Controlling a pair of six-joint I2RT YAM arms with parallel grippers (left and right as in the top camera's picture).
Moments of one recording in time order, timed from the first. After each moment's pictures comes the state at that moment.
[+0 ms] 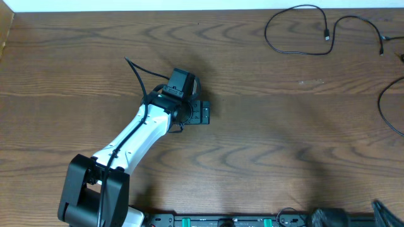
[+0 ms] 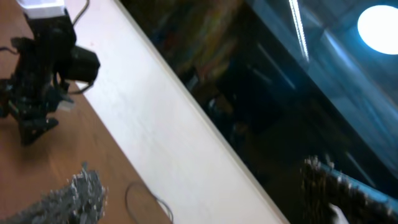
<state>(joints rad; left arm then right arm) -0.40 1.63 1.04 -0.62 0.14 -0.38 -0.02 0.01 1.11 -0.91 -0.48 -0.83</state>
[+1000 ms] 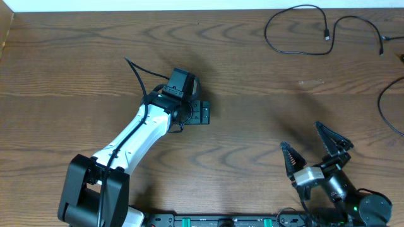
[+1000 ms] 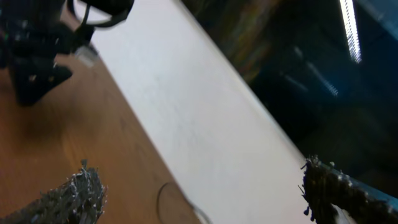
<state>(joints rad) -0.40 1.63 1.04 -0.62 0.14 -0.38 -0.02 0.01 0.23 -0.08 -0.60 -0.83</state>
